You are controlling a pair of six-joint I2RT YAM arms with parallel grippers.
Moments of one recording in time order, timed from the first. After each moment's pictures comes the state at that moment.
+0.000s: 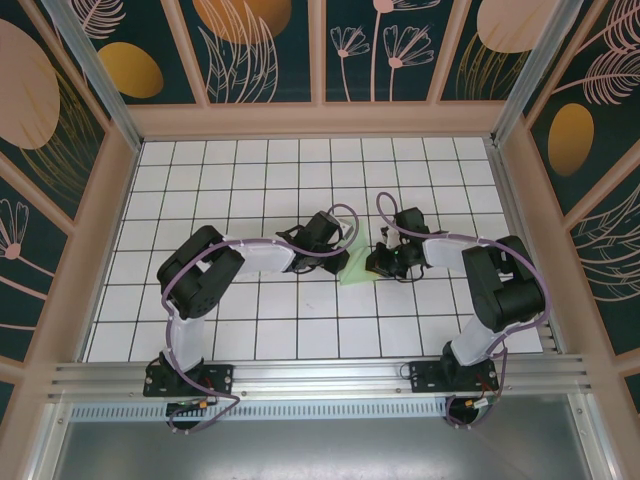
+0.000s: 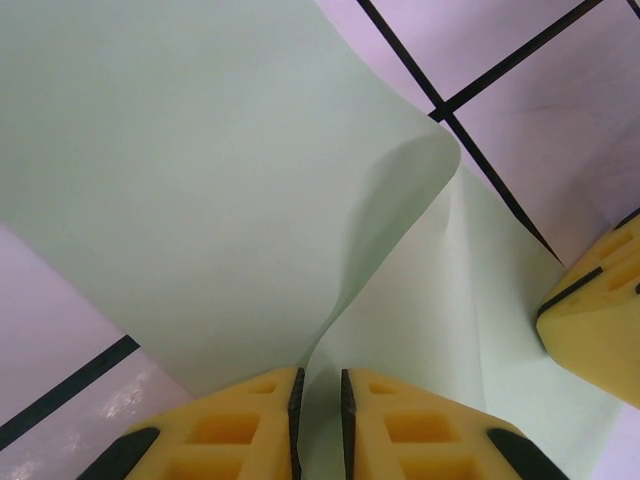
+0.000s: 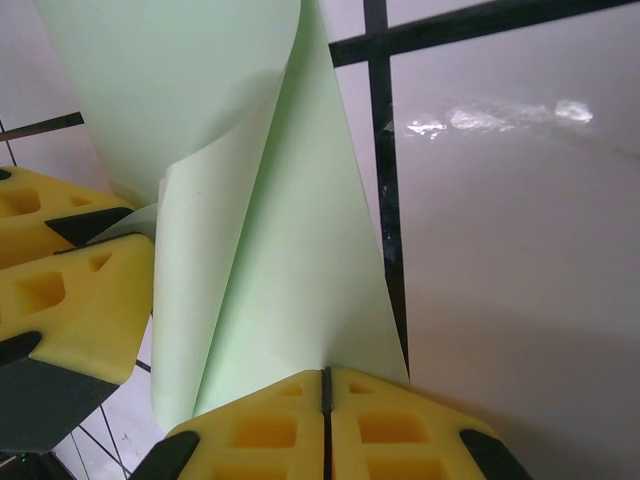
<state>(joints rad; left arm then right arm) -0.81 1.98 1.11 -0.03 0.15 -0.30 0.34 1.65 0.73 -0.25 -0.55 0.54</state>
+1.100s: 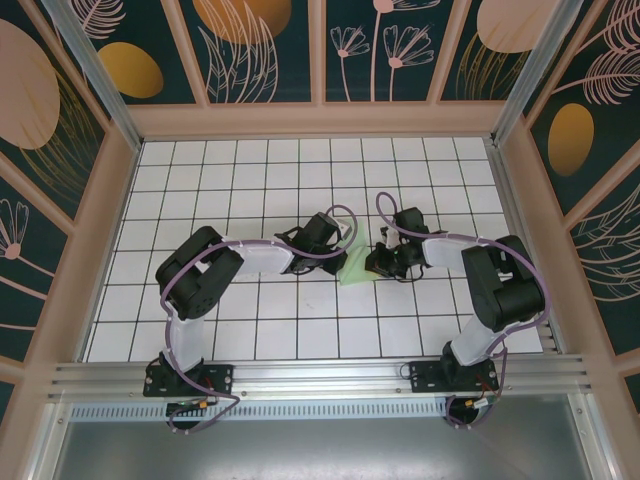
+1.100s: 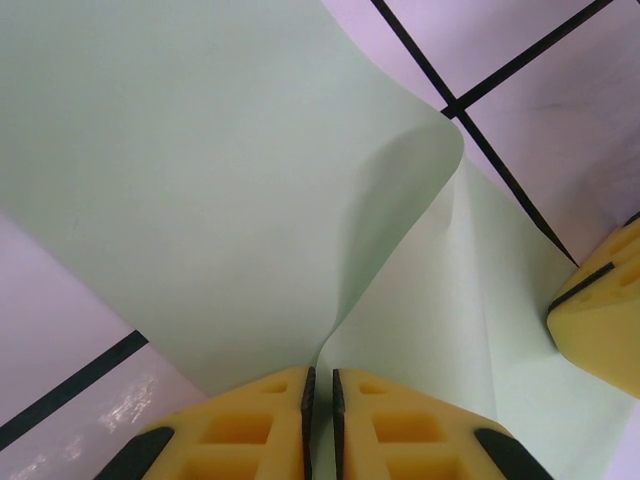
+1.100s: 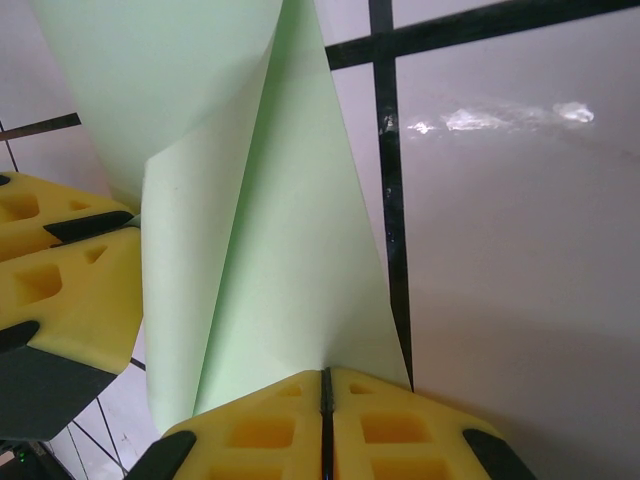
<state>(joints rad) -0.81 1.97 1.09 -0.01 0.13 -0.30 0.34 1.66 0.73 -0.25 -0.55 0.55</state>
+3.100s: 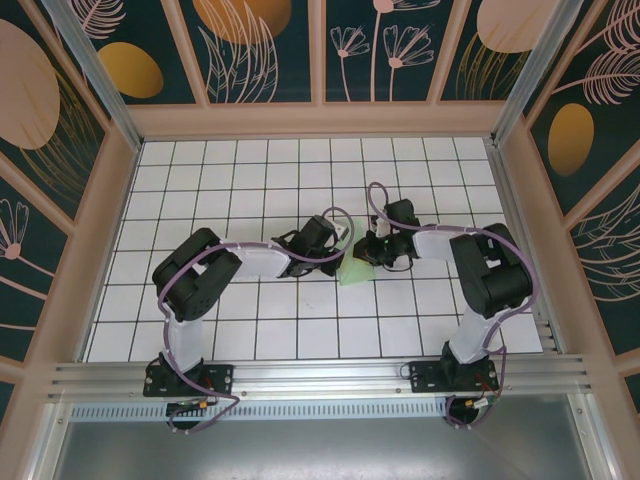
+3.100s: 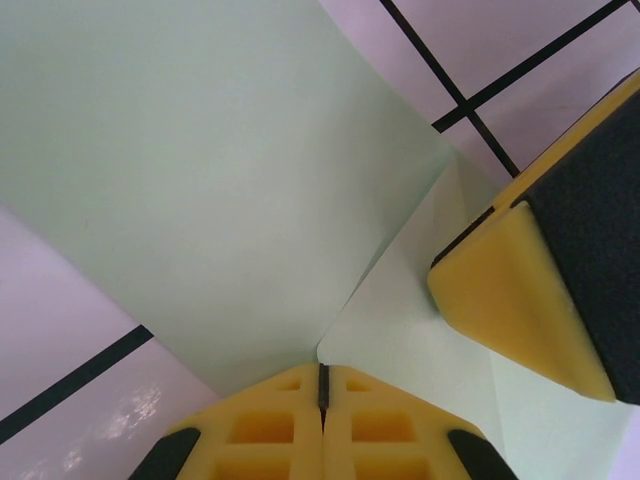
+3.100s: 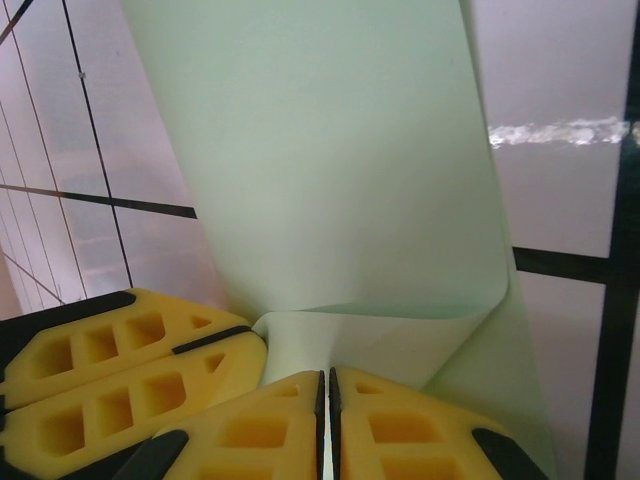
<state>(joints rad) -0.81 1.95 1.03 0.06 0.11 -0.31 0.37 1.76 0.82 -0.11 -0.61 0.63</state>
